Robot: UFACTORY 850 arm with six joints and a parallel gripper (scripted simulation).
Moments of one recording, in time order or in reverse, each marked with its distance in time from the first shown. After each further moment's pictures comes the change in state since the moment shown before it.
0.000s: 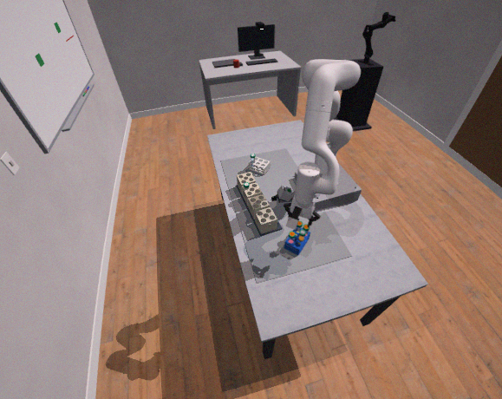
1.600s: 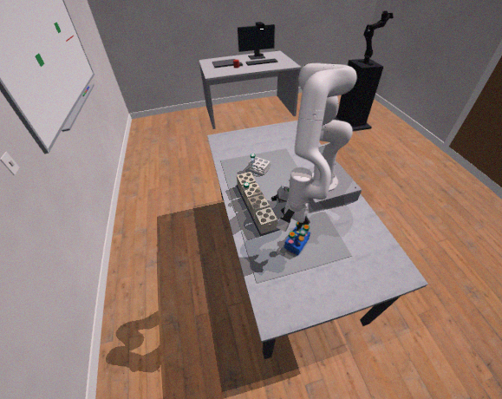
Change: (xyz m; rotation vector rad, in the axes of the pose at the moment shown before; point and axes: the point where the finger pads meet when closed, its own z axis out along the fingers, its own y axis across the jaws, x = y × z) arm 0.003 0.025 0.034 0.000 -0.001 0.134
